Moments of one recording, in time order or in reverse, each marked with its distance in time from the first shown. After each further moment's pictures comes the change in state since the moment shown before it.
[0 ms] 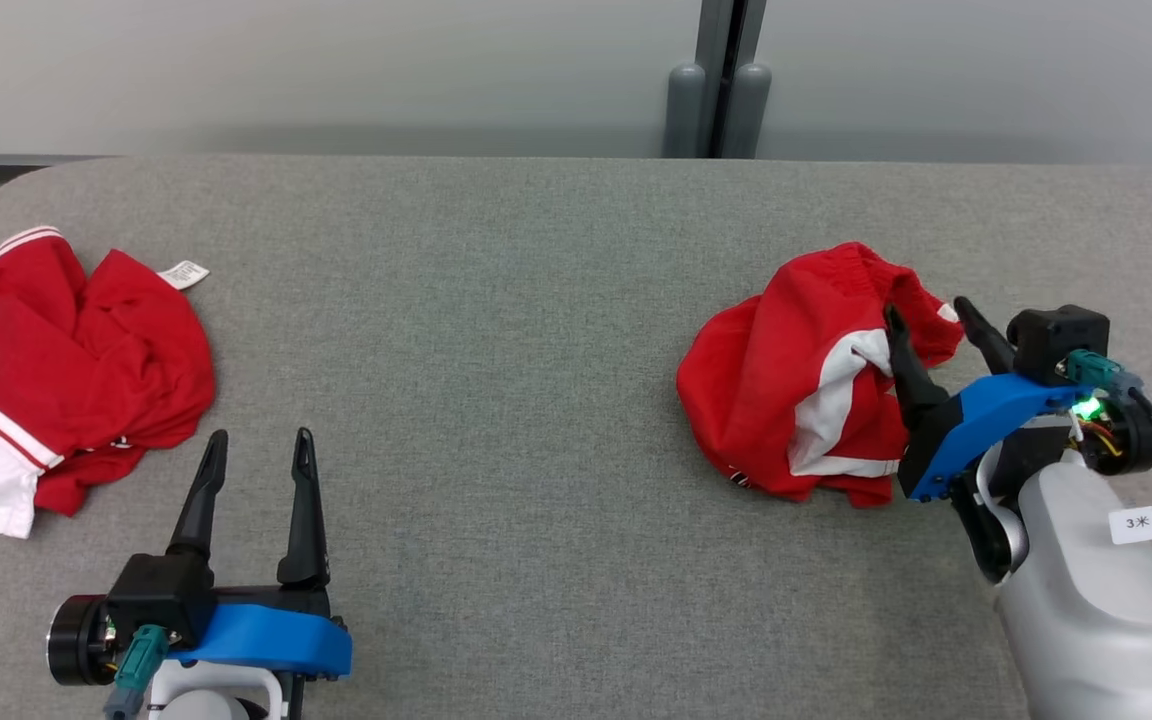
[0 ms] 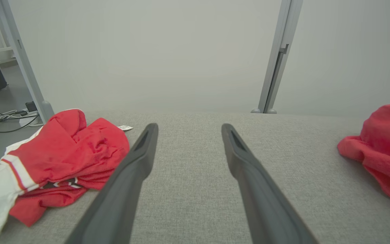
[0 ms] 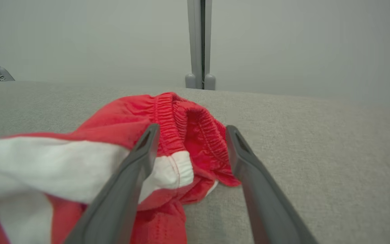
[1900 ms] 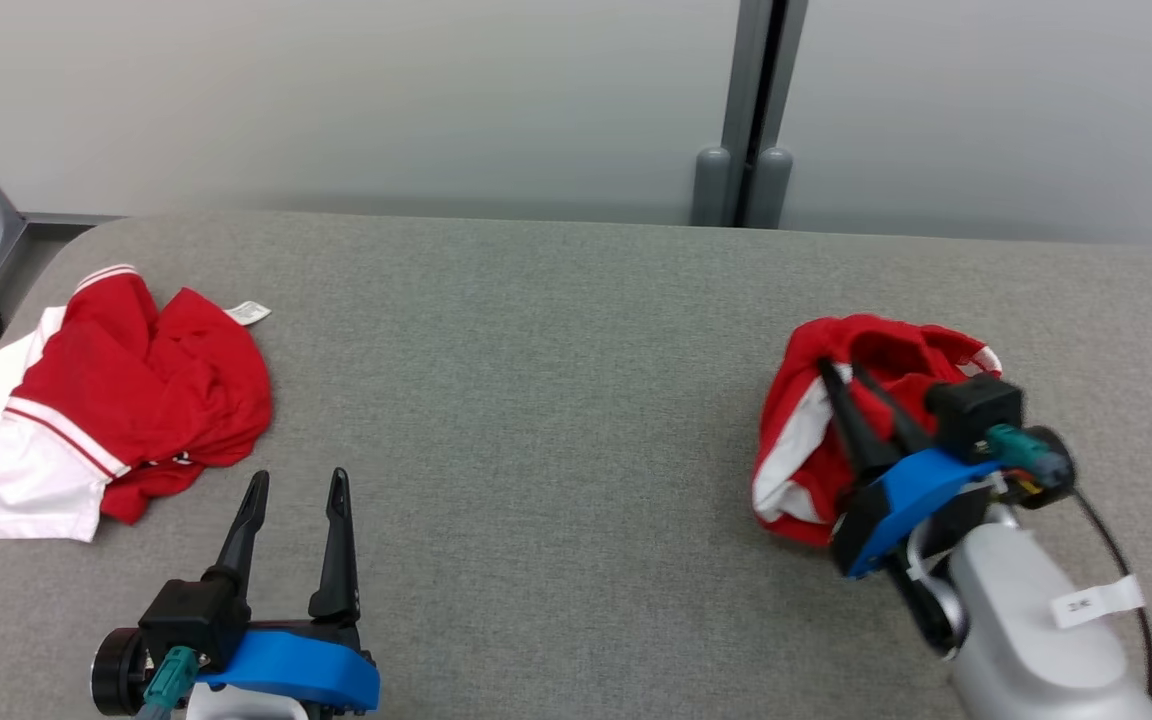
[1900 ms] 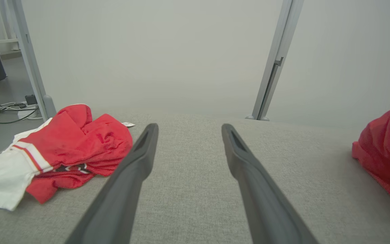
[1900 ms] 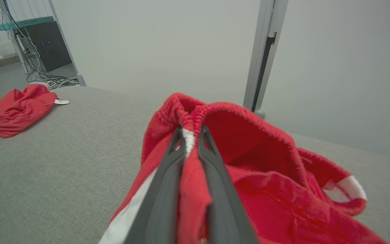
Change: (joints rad) left arm 0.023 -0.006 -0.048 0.058 -0.057 -0.008 0.000; right arm 0.101 -0.062 0.249 -0.099 0.146 0.000 -0.098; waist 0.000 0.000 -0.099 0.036
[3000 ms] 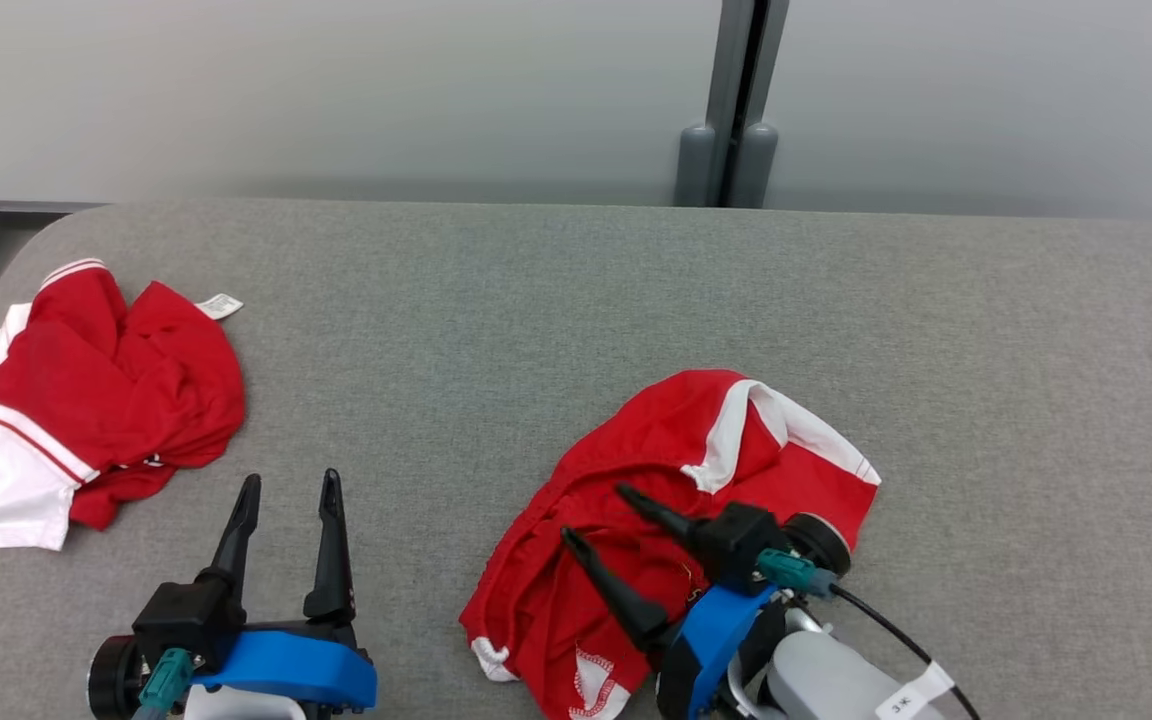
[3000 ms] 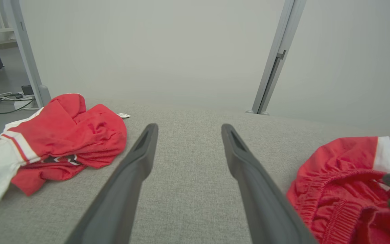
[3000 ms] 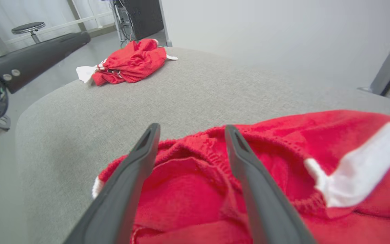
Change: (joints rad) left arm 0.000 0.000 -0.013 0.005 -0.031 0.030 0.000; right arm 0.014 0.137 0.511 0.048 0.128 0.000 -0.049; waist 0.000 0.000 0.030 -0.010
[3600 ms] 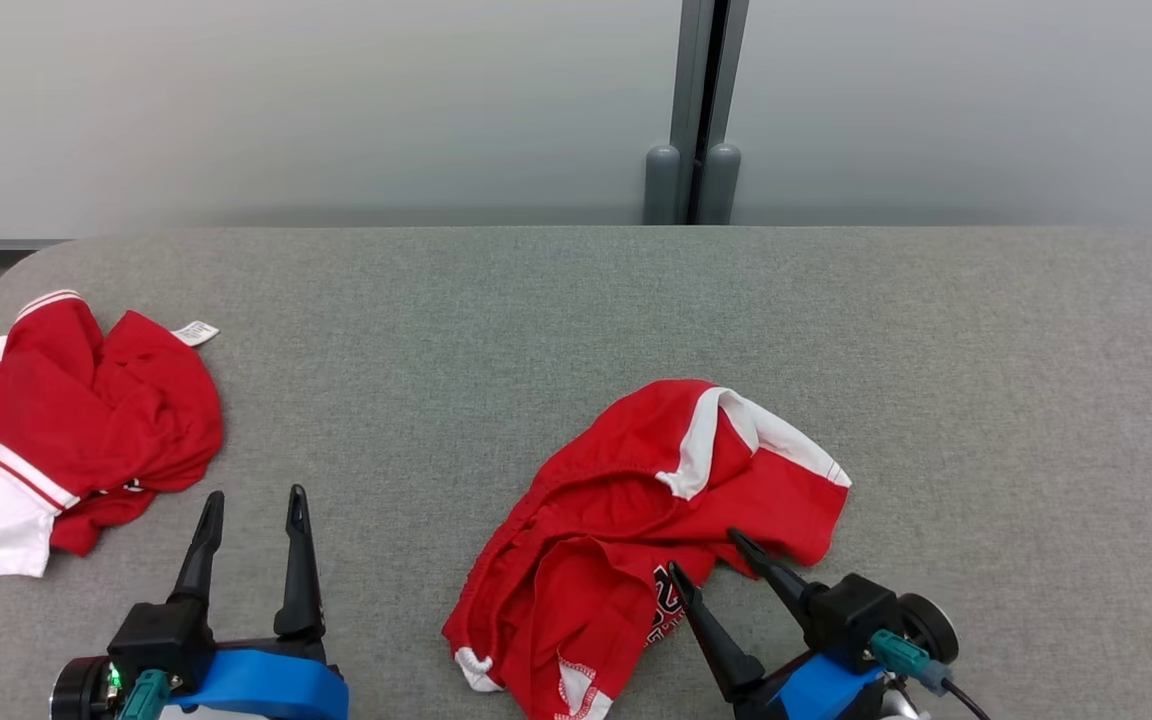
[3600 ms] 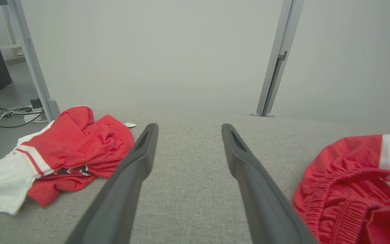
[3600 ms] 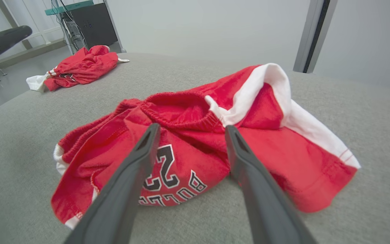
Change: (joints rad) left arm 0.036 0.000 0.067 -0.033 0.070 -0.001 0.000; right arm 0.288 -0.034 -0.332 -0.226 -0.192 0.000 0.005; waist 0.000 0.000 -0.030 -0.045
